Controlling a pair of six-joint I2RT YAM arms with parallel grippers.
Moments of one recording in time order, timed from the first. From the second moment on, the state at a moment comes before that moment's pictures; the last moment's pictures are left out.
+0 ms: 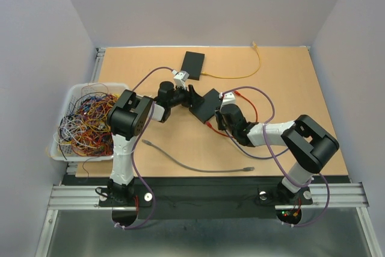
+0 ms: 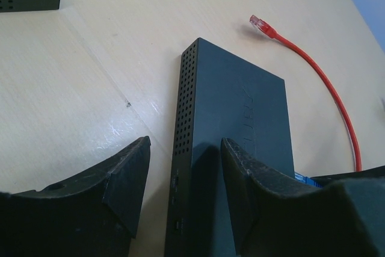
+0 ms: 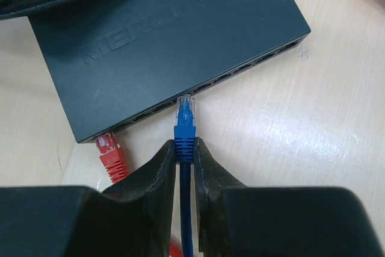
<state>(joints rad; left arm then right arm) -0.41 2.13 0.98 0.88 0.52 -0.45 0.72 1.65 0.67 0.41 0.34 0.29</state>
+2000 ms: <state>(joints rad) -0.38 2.21 1.10 0.84 0.70 -0.41 0.73 1.74 0.67 0.56 0.28 0.25</state>
